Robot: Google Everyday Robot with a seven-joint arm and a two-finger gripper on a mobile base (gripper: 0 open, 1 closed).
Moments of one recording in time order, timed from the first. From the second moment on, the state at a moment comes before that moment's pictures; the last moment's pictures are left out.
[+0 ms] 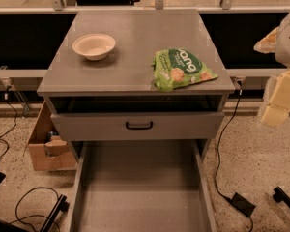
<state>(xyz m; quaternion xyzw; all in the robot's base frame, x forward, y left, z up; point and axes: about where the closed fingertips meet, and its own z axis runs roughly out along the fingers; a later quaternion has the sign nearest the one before) 0.438 -0.216 0.977 -0.60 0.78 -0.04 0.16</state>
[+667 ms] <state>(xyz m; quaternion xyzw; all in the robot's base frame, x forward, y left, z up) 0.474 -0.210 0.980 -0.63 0.75 -0.07 0.19</state>
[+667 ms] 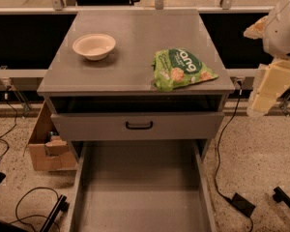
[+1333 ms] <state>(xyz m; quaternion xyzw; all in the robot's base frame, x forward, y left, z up) 0.576 -0.182 0.957 -0.68 0.67 -0.12 0.26</state>
